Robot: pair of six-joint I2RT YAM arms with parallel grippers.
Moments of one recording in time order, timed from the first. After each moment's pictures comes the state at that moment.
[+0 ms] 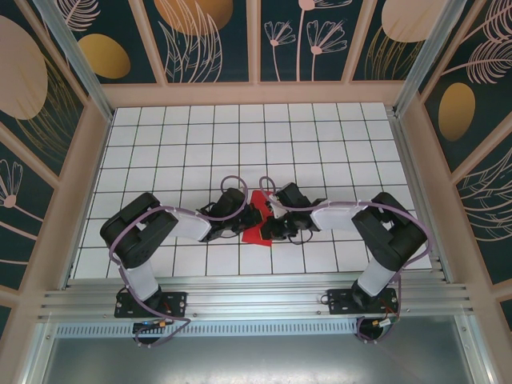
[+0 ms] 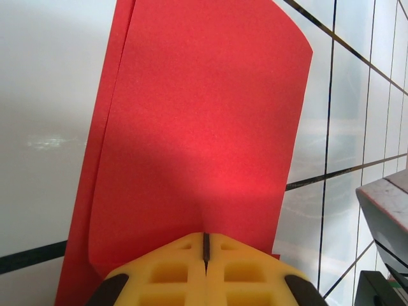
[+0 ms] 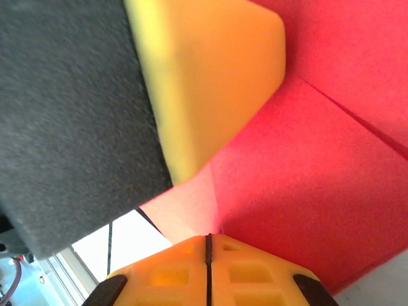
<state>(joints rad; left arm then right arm) -0.78 1.79 0.67 0.39 0.20 -1.08 0.74 1.67 0.72 -0.12 -0.55 0.57</state>
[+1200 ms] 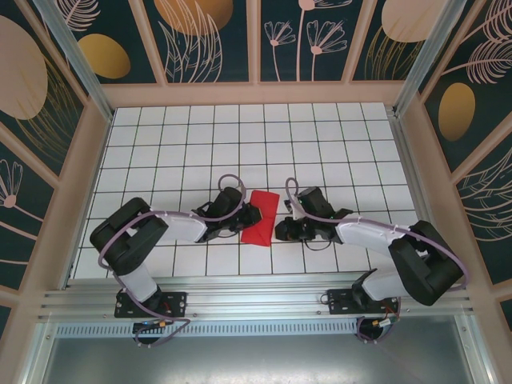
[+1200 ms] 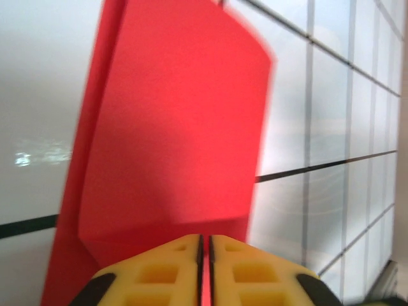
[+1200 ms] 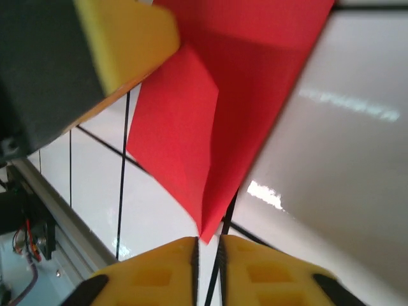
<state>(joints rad) -0.78 1.68 0.66 0.34 0.20 -1.06 0.64 1.36 0.54 -0.13 -0.50 0.63</state>
